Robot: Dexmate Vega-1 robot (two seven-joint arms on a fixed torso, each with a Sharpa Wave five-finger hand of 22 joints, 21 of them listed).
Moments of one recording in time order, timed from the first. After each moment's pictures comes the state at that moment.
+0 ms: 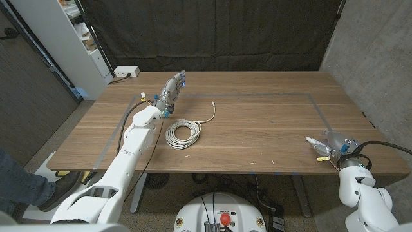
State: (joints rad) left arm 0.79 0.23 0.09 -1.29 -0.25 -0.12 -0.29; left_hand 0.15 0.01 0.46 -0.14 0.19 -0.08 0.10 0.19 0.17 -0.09 0.08 0.21 0.19 -0.16 0.09 0.19 0.18 -0.17 0.01 0.21 0.18; right arm -1.65 -0.13 0.25 -2.14 -1.30 -0.21 0.13; right_hand 0.63 -0.06 0.41 -0.16 0.25 0.42 -0.01 0.24 0.19 0.40 0.01 0.23 0.21 0.30 -0.04 0.26 0.24 0.38 -0.01 0.20 0.17
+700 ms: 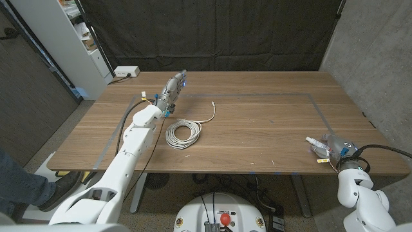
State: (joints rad) left arm 0.81 0.24 0.10 -1.34 -0.25 -0.09 -0.26; left_hand 0.15 0.01 0.46 -0.14 0.19 -0.08 0.11 0.19 0.17 -0.09 0.08 0.21 0.19 -0.16 0.10 0.19 0.18 -0.17 0.02 0.21 0.18; right arm -1.63 -0.14 0.24 -2.08 -1.25 -0.23 0.10; right_hand 0.63 -0.06 0.42 -0.15 0.25 0.44 -0.02 0.24 0.19 0.42 0.00 0.23 0.21 0.32 -0.04 0.26 0.25 0.39 -0.02 0.20 0.17
